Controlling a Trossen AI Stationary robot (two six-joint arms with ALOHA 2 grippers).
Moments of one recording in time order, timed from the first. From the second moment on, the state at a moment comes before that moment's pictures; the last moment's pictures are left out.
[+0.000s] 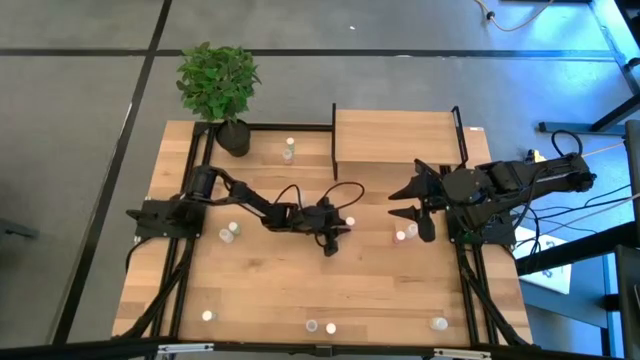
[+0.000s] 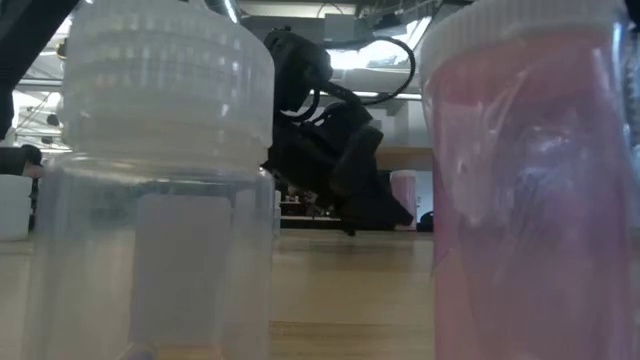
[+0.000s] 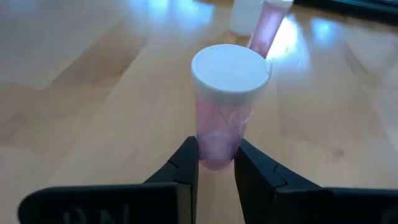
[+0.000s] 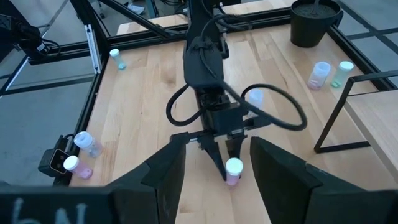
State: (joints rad) left arm -0.07 2.10 0.99 0.66 -0.17 -0.25; right arm 0.27 0.93 1.05 -0.66 0.23 0.31
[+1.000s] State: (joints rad) left arm -0.09 1.95 0.99 0.49 -0.26 -0.14; right arm 0.18 1.23 1.04 -0.68 0.05 0.22
